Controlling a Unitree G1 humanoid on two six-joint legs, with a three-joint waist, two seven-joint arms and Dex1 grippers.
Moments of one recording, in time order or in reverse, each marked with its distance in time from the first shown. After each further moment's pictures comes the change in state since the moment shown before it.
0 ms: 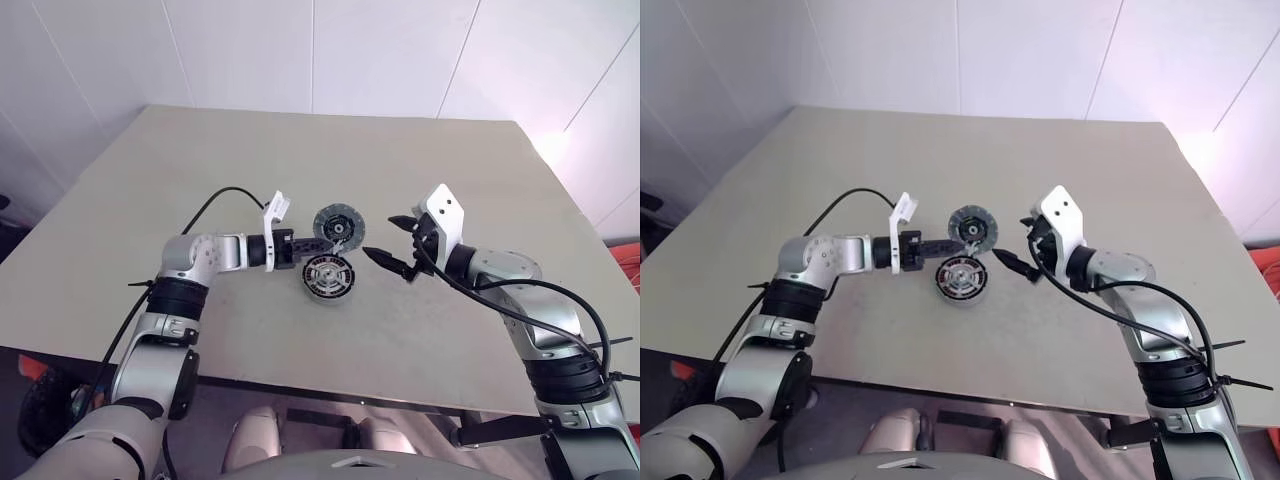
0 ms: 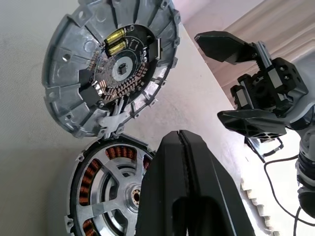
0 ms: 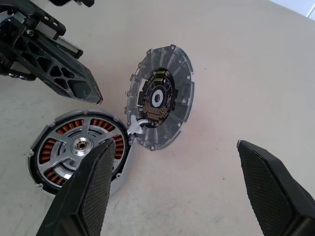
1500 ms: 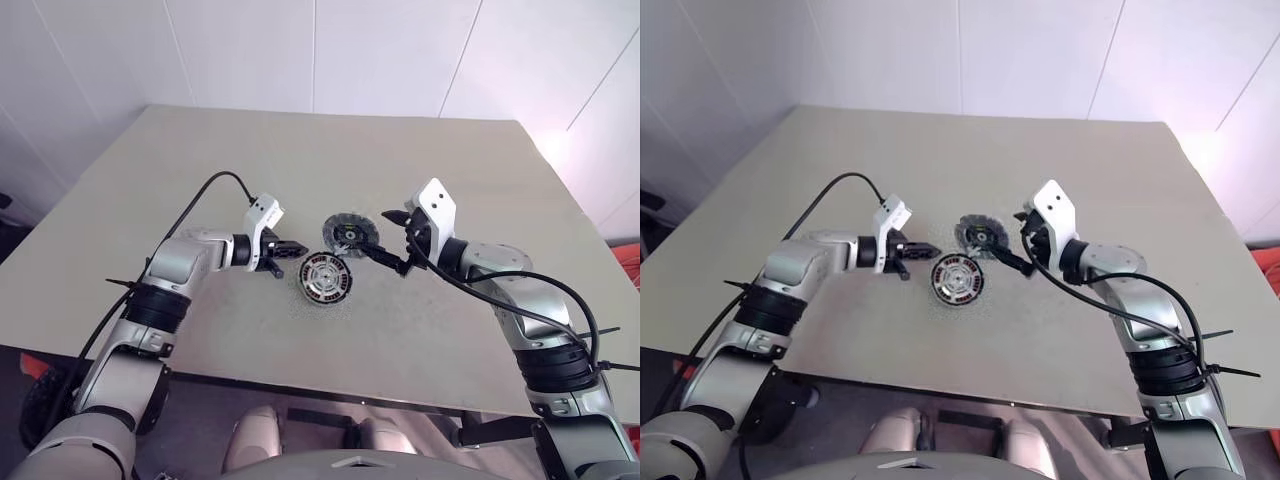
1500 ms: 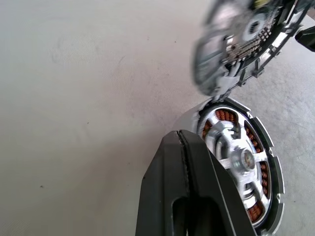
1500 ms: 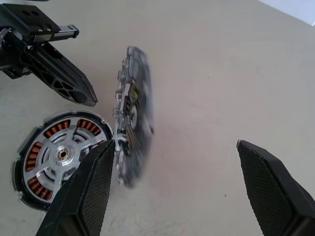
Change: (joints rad) left arm 0.055 0.149 -0.199 -0.116 0.240 -0.296 -0.025; right arm -0.054 0.024 0.023 0.050 -0.023 -0.021 0.012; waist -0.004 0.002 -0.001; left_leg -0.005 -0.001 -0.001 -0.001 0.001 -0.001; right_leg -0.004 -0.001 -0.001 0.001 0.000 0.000
